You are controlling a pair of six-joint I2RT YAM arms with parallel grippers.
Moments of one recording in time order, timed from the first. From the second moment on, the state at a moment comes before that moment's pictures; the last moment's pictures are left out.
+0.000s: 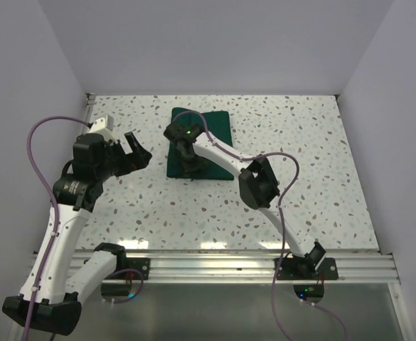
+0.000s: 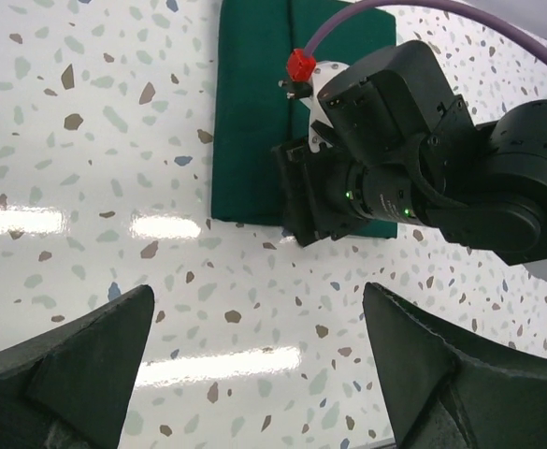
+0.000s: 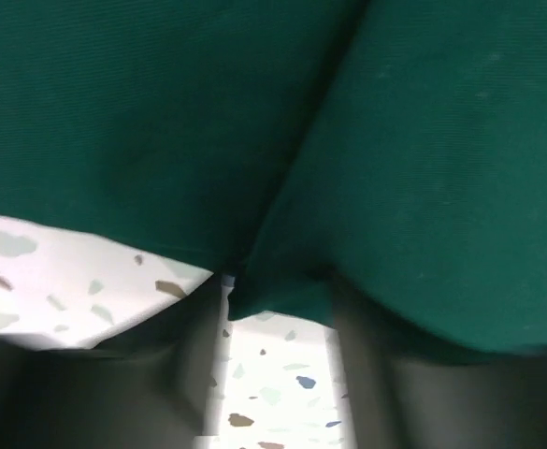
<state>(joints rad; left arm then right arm) -0.16 0.88 1.05 -0.71 0.10 -0.48 0.83 2.55 2.40 -1.18 0.18 0.40</state>
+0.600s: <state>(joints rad) -0.17 0.96 1.10 -0.76 0.05 -0.40 0.79 2.32 2.33 -1.18 0.23 0.43</state>
